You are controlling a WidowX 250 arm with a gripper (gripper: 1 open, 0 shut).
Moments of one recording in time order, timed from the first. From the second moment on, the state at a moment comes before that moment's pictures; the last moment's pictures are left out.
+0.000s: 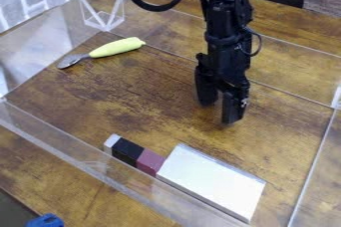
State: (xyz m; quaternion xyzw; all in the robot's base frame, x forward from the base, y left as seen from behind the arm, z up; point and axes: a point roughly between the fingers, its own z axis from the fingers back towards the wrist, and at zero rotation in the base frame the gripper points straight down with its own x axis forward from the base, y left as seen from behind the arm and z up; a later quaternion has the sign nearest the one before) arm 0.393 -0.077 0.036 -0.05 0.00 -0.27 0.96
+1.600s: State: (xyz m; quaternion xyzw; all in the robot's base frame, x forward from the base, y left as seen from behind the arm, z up) arm 0.418 -0.025 0.096 0.00 -0.02 -0.32 0.95
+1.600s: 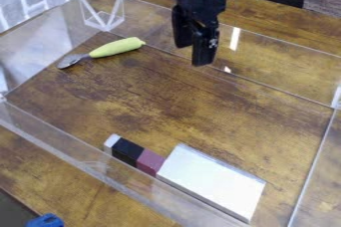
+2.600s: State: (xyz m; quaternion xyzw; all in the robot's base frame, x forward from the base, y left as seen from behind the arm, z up) arm 0.436 -0.031 0.093 0.00 -0.06 -0.42 0.90
